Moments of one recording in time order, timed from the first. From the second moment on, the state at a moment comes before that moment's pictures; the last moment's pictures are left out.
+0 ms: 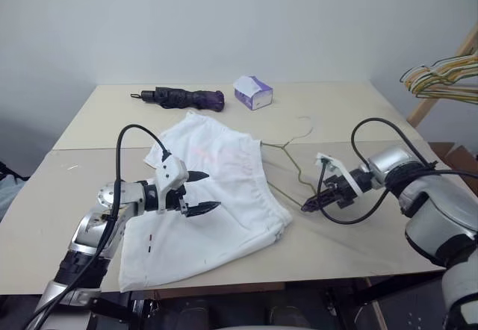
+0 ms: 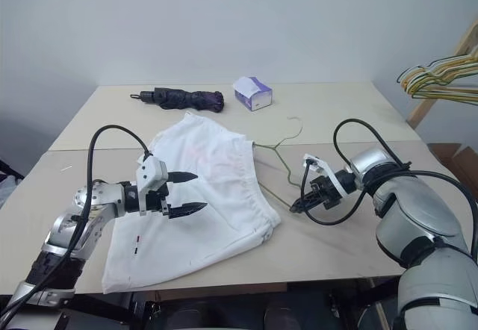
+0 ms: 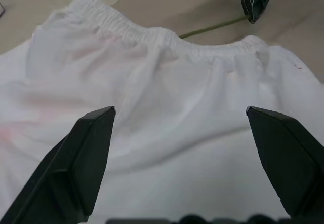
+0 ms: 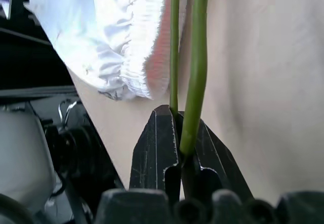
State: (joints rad) left arm -0.29 0.62 -0.09 -0.05 -0.31 0.33 -1.04; right arm -1.12 -0.71 1.05 1.08 0.71 0.75 1.56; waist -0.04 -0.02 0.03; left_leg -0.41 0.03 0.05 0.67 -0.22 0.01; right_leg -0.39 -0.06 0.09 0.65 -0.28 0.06
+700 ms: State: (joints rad) left arm -0.56 0.71 0.04 0.11 -0.38 0.24 -1.17; right arm -0.77 -0.69 0.47 0.47 0.16 0.37 0.98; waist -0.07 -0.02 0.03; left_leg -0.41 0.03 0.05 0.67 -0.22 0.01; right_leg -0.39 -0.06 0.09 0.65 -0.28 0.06
